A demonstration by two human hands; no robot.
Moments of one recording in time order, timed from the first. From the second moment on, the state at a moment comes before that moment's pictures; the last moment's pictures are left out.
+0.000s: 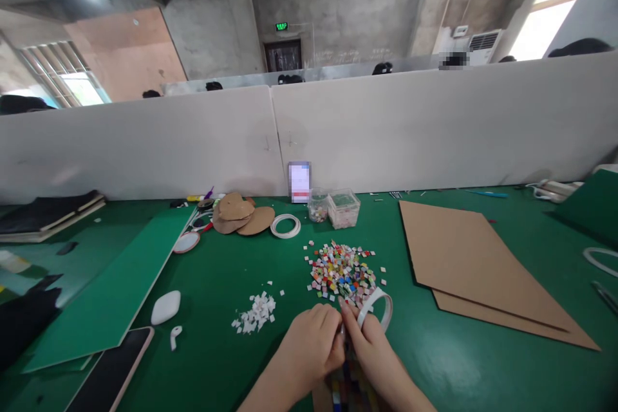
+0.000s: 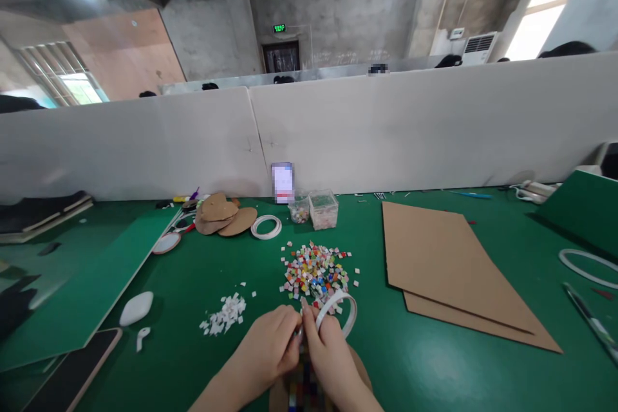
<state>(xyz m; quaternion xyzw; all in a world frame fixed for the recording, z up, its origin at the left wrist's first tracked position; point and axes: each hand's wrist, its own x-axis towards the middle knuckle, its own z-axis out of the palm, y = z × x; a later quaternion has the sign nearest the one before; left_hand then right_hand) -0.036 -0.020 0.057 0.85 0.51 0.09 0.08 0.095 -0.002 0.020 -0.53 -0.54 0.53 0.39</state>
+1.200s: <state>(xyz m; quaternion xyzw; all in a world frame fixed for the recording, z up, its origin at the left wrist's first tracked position) -0.049 -0.018 0.090 0.68 0.47 0.30 0.48 0.092 -0.011 0.037 -0.41 -0.20 0.79 0.41</state>
